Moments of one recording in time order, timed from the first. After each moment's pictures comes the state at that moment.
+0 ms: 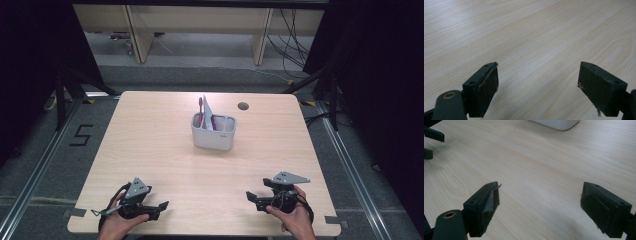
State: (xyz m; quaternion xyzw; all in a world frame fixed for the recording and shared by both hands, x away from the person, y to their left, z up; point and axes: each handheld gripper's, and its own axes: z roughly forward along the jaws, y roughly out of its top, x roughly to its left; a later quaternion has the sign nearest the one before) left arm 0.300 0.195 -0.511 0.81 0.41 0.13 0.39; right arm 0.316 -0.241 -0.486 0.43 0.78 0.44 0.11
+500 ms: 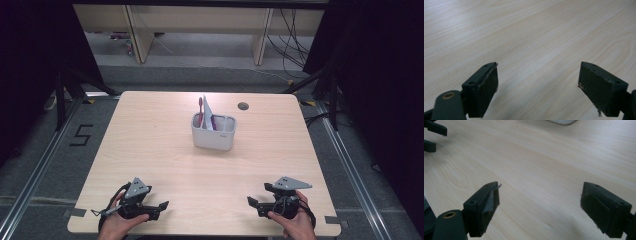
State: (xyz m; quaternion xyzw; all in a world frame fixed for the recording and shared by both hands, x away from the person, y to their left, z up) left arm 0.300 0.195 -0.511 0.81 0.40 0.13 0.40; right arm 0.303 -0.245 -0.488 0.43 0.79 0.43 0.10
